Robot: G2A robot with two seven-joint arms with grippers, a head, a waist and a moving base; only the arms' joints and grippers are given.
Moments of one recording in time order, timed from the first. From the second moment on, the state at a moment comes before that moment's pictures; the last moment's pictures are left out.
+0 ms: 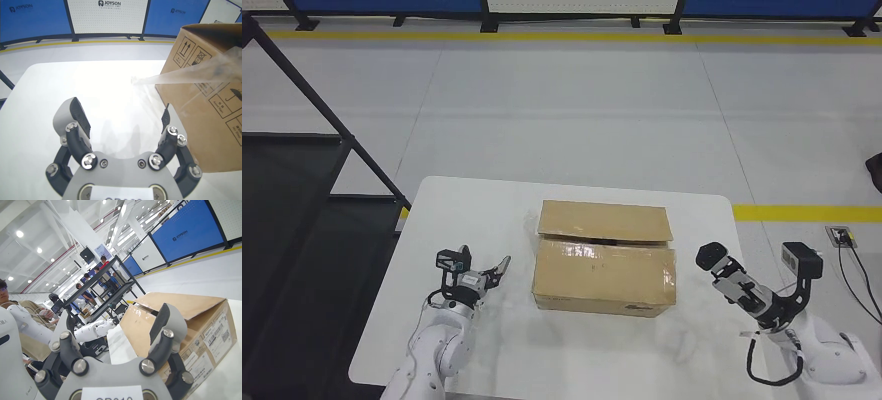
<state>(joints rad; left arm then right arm) 1.10 -1.29 -1.32 -1.17 1.26 -0.16 0.25 -1.23 -1.05 1.60 -1.50 0.15 -0.98 0.68</state>
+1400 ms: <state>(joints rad) 0.82 -1.36 -1.19 -0.78 1.30 -0.13 0.54 -1.21 -1.03 1.56 -1.46 0.20 -0.91 0.64</state>
